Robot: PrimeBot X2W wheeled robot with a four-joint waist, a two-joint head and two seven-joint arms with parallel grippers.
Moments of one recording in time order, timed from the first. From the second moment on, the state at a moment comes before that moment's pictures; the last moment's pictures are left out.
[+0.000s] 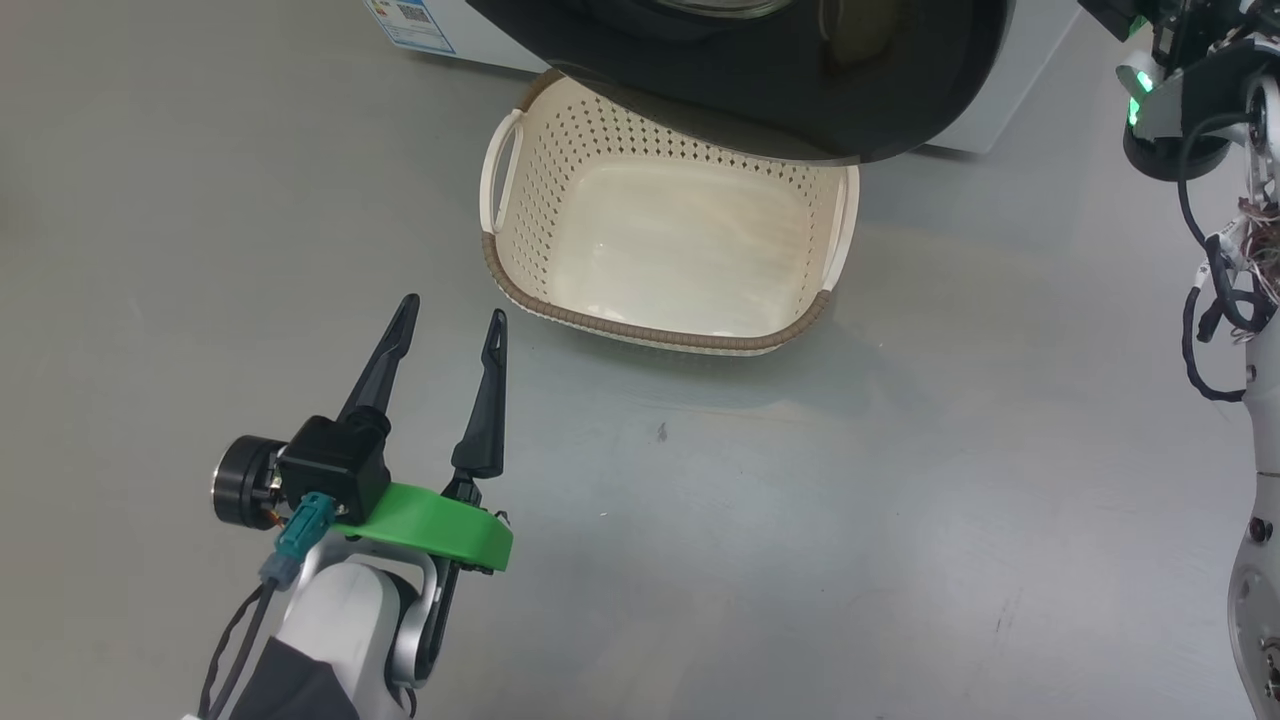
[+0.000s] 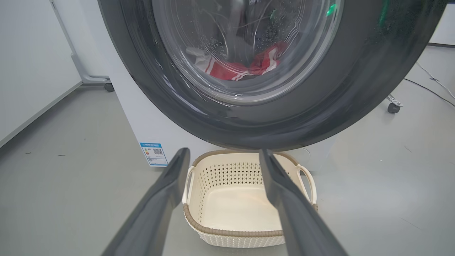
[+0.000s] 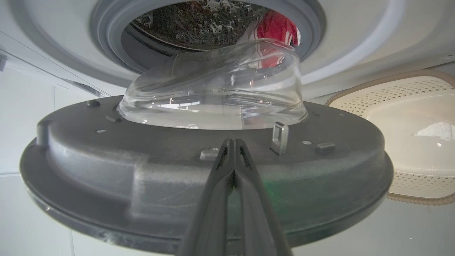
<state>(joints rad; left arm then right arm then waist) -0.31 0.03 -0.36 0.18 -0.33 0.07 -0.25 -0.97 -0.20 0.06 0.40 1.46 -0.13 0.80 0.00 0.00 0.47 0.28</state>
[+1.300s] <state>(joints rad) -0.31 0.03 -0.36 0.21 -0.32 0.07 -0.25 -0.94 -0.13 0.10 0.55 1.51 -0.13 0.91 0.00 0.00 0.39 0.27</state>
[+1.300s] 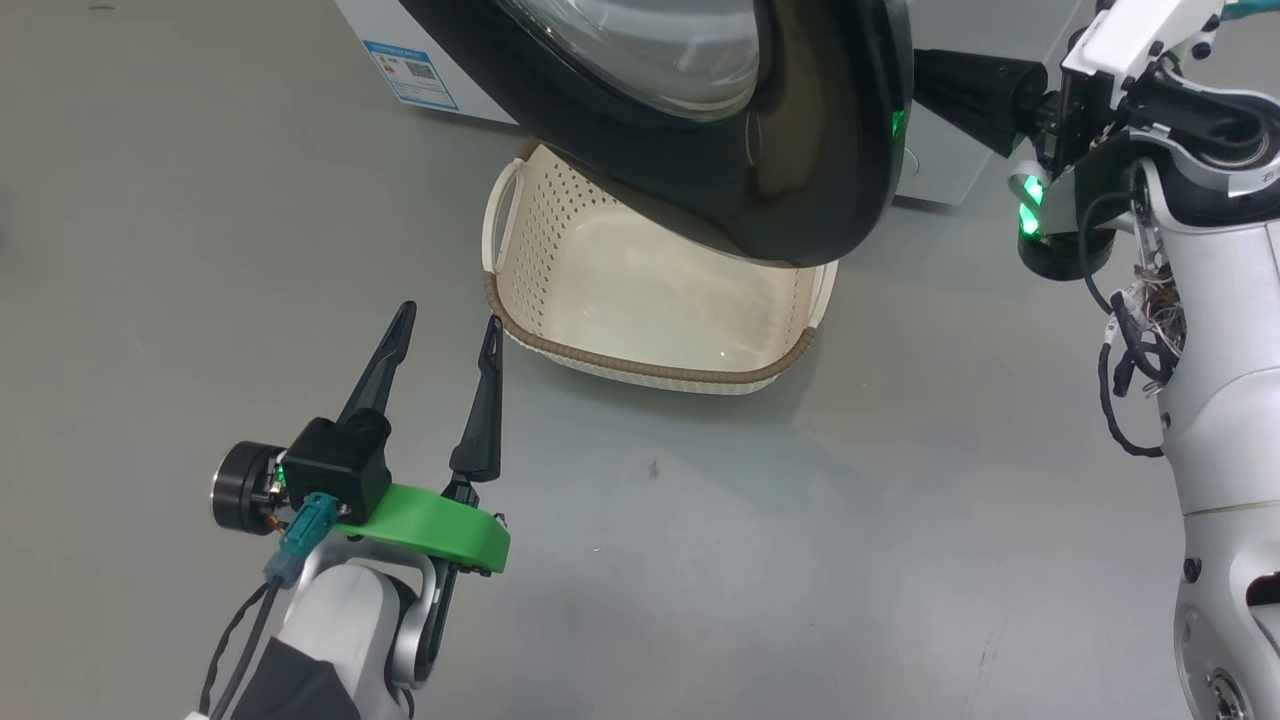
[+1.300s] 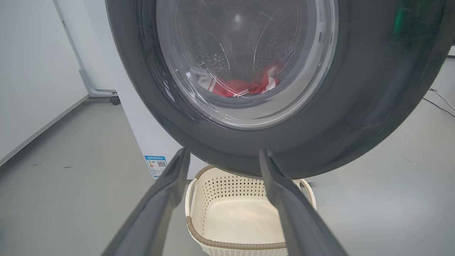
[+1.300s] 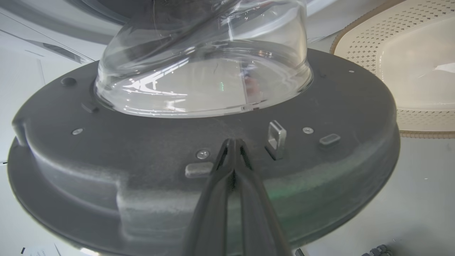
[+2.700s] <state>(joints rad) -0.27 0.03 -0.35 0.21 -0.30 0.08 -0.25 -0.78 -0.07 0.24 0.56 1.61 -0.13 0.99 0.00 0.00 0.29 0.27</state>
